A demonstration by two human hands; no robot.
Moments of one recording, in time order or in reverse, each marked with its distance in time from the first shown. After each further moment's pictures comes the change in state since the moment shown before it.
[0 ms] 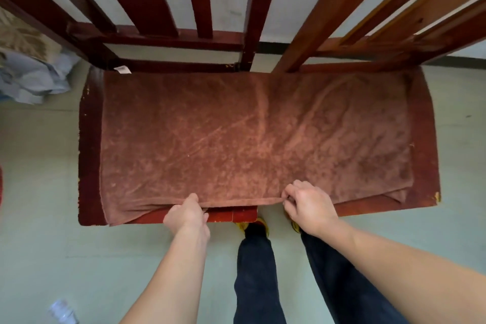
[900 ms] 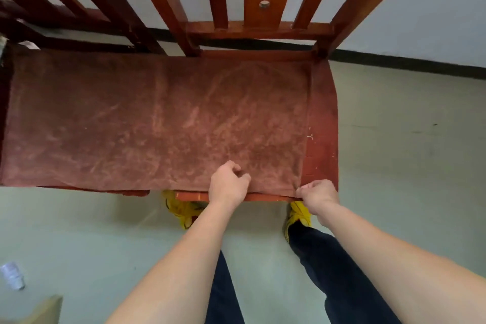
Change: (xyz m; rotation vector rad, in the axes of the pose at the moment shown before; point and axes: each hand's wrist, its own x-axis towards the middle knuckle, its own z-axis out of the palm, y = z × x) left_hand -0.191 -0.185 0.178 1.002 -0.358 0.732; right_hand -0.049 0.275 -0.033 0.767 0.007 0.829
